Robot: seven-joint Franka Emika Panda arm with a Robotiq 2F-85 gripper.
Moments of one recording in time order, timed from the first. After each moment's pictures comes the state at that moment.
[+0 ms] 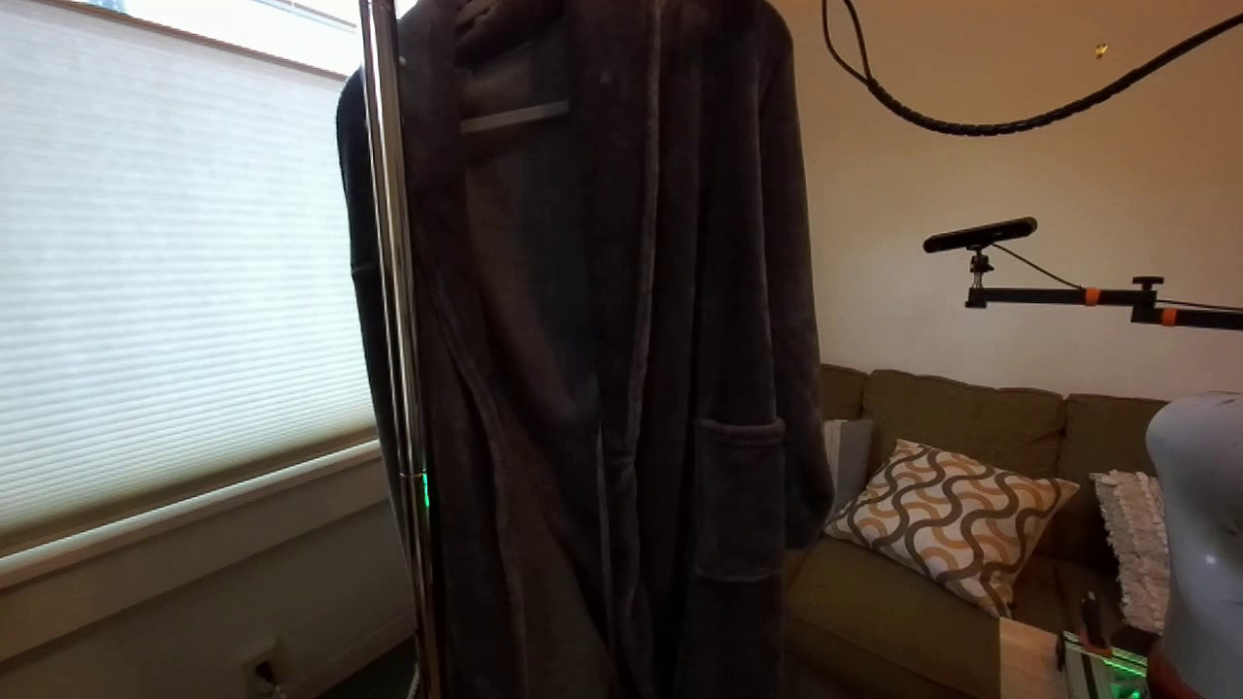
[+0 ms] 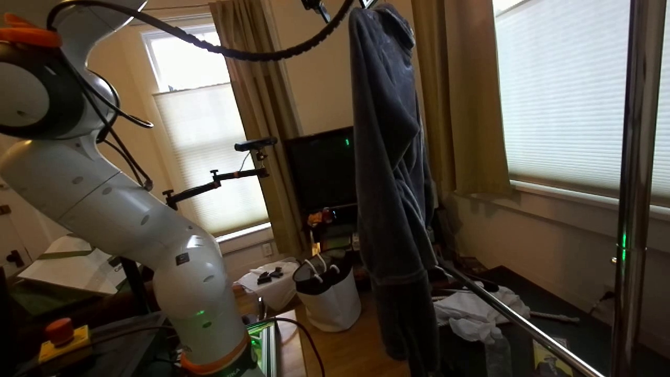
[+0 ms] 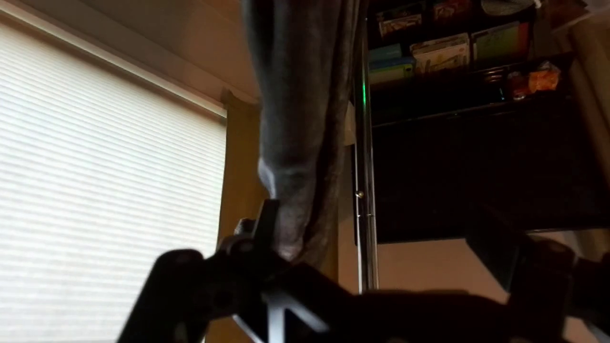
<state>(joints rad) 0.26 -0.53 -0.18 -1.60 0.43 1.71 -0.70</state>
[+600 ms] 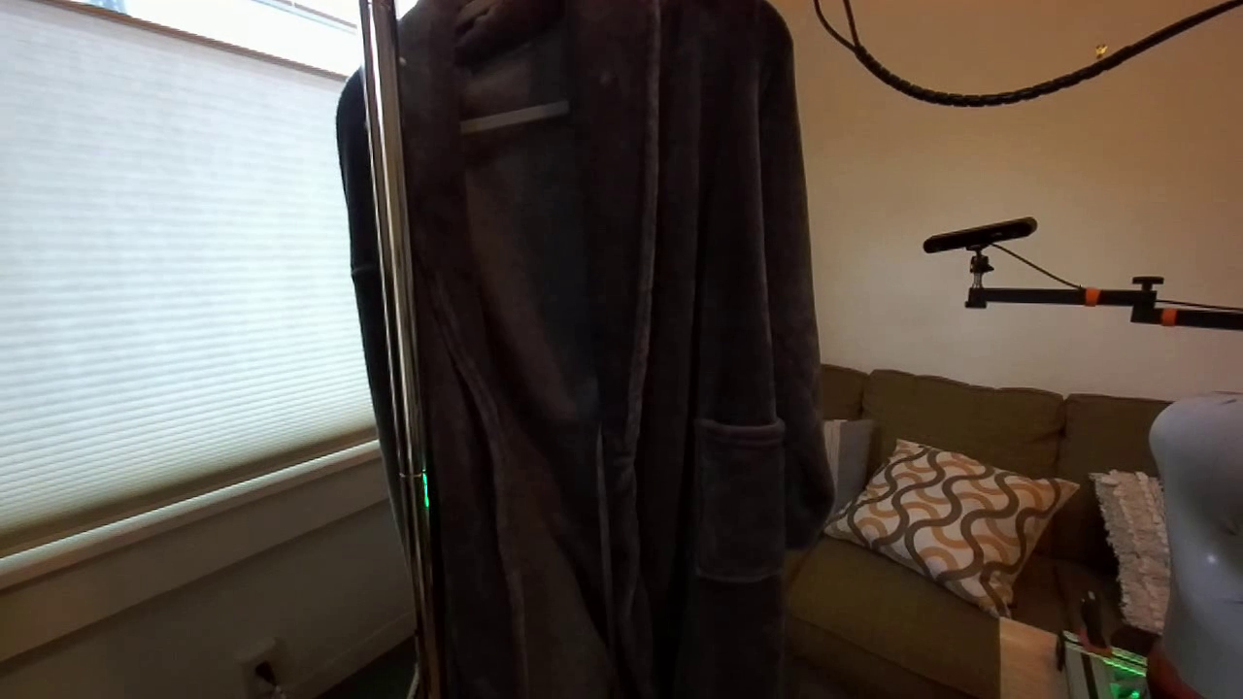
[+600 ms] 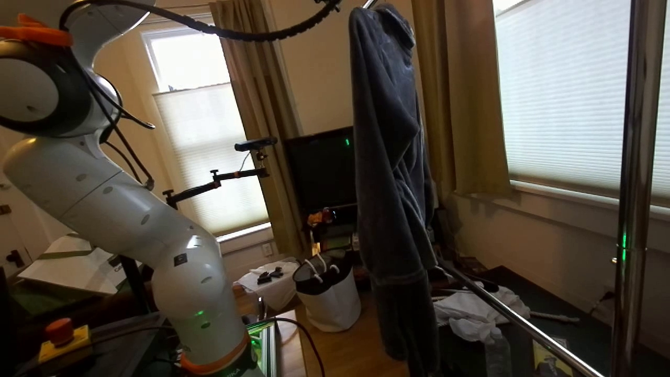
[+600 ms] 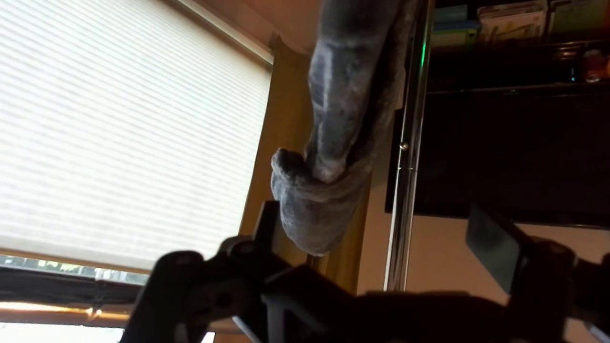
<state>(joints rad) 0.23 -0.52 -0.12 -1.60 0.40 1.92 -0.76</state>
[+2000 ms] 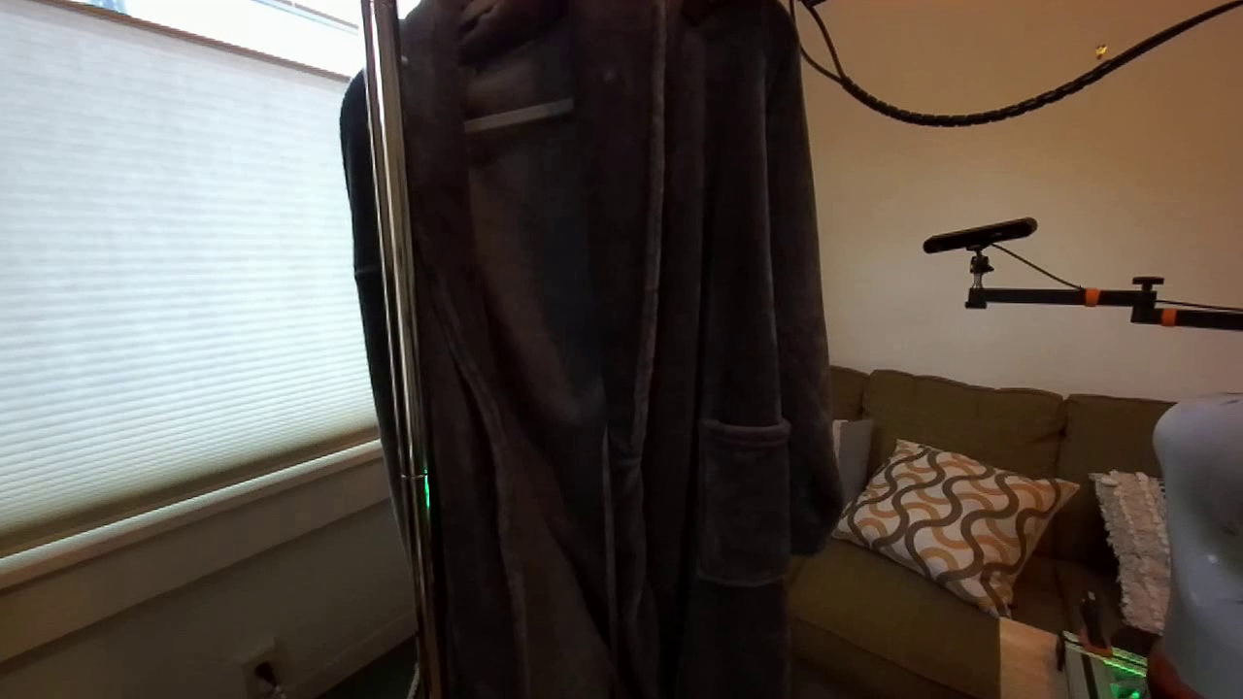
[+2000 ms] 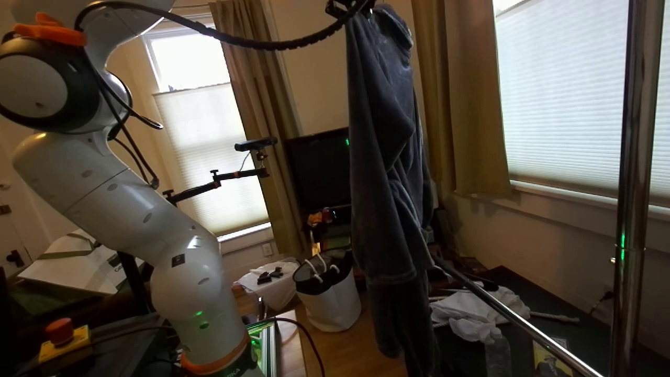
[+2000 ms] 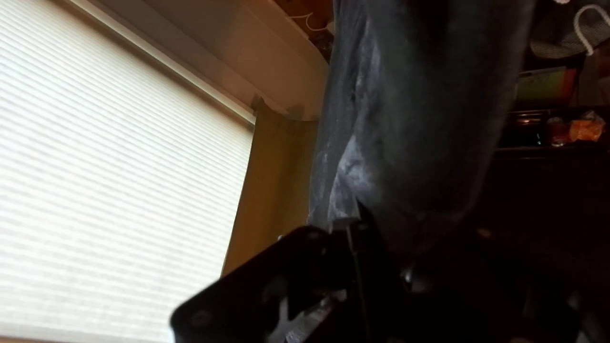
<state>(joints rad) 0.20 -0.48 -0.12 -1.63 0.37 1.82 -0.83</state>
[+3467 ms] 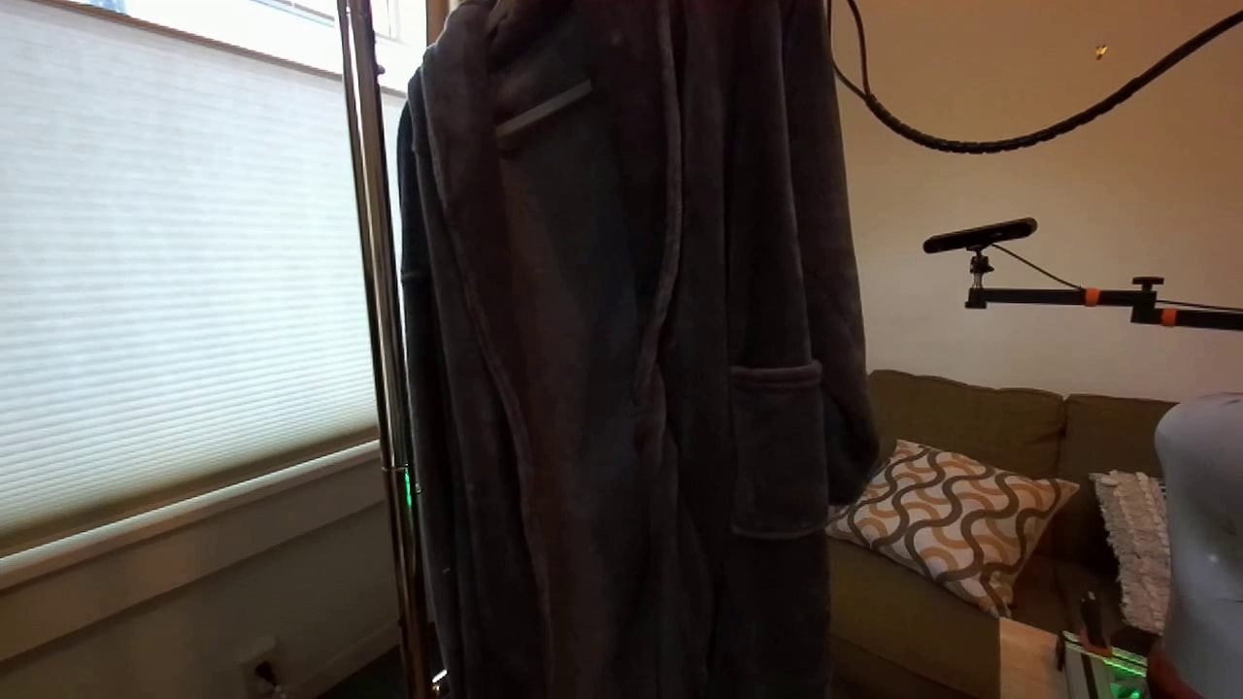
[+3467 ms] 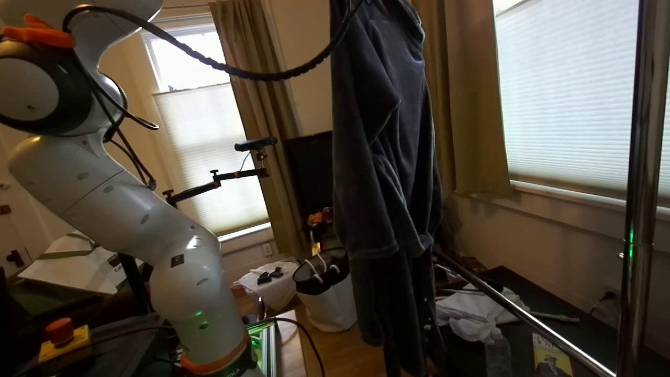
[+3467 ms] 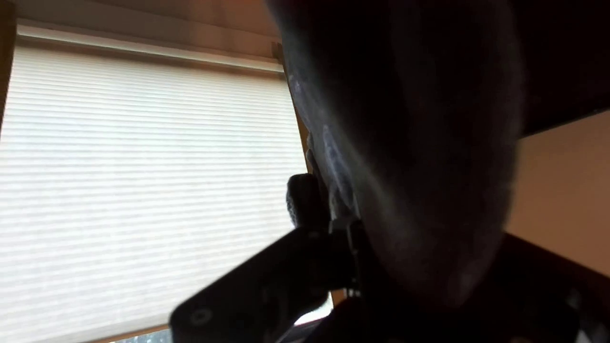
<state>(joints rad) 0.19 -0.51 -0.11 -1.63 0.44 1.97 -0.35</state>
